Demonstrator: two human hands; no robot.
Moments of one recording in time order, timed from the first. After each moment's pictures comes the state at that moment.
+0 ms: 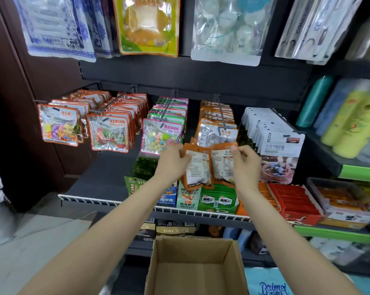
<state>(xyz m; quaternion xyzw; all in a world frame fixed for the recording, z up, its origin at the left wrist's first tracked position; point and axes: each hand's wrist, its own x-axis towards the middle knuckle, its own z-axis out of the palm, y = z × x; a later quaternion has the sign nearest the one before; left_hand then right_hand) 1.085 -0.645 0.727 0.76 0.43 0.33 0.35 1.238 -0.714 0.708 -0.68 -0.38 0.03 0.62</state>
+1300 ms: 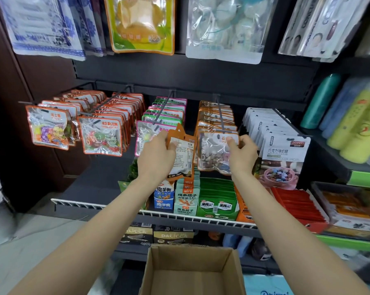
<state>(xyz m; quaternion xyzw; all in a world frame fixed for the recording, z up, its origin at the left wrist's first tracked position) 1.082 -0.627 0.740 0.75 0.49 0.40 0.19 1.272 -0.657 0.714 -0.69 -0.32 0.04 0.65</state>
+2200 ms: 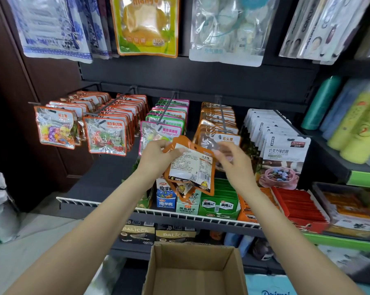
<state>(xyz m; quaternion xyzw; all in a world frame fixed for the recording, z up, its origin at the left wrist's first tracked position) 1.068 -0.633 0.742 0.67 0.42 0.40 0.46 1.254 -0.695 0.713 -0.68 -0.56 0.05 0.47</state>
